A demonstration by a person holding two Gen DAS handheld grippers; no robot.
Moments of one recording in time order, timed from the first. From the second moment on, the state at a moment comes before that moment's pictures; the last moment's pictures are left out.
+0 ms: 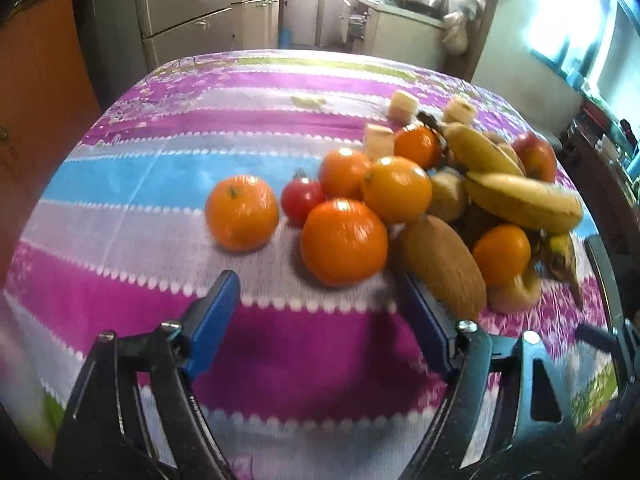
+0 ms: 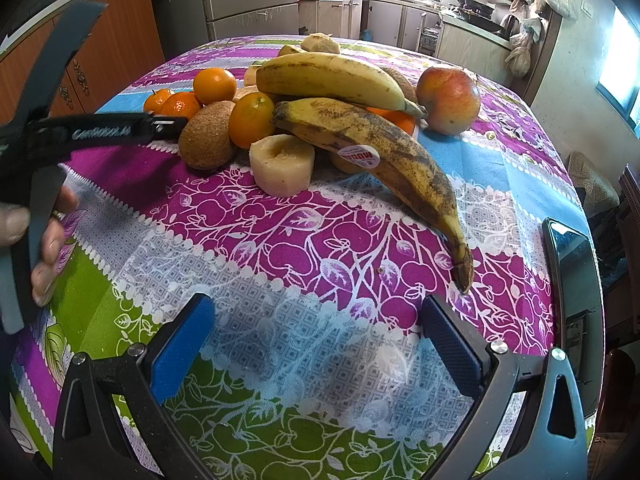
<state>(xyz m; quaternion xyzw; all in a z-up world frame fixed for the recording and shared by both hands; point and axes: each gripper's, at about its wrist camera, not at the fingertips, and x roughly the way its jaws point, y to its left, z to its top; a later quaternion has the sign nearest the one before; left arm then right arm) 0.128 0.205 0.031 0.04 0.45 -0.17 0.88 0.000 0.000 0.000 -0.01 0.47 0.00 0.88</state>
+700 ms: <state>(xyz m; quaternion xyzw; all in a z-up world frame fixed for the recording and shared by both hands) 0.079 0.240 0.044 0.03 0.43 -0.22 0.88 -0.006 0.002 0.002 -0.02 0.47 0.01 0.88</state>
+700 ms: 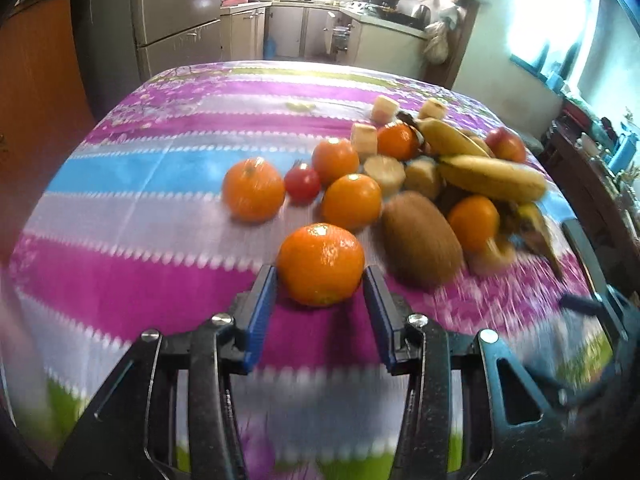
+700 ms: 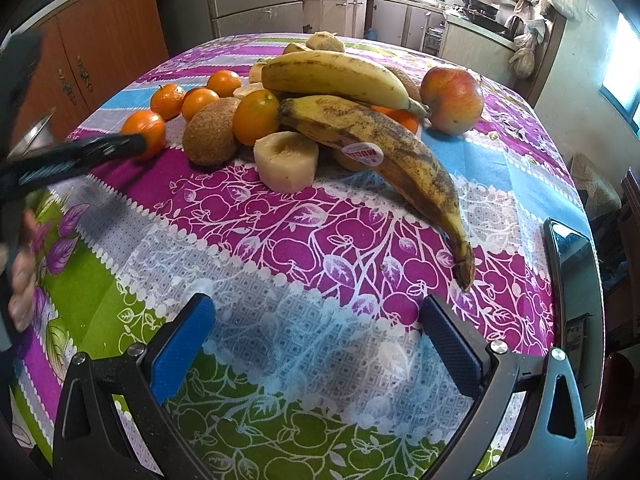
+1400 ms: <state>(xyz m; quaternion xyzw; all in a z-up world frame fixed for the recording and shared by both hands) 0.071 0.266 0.030 -0.02 0.45 -0.26 0.86 -0.008 0.041 0.043 0.01 0.43 0.06 0.90</state>
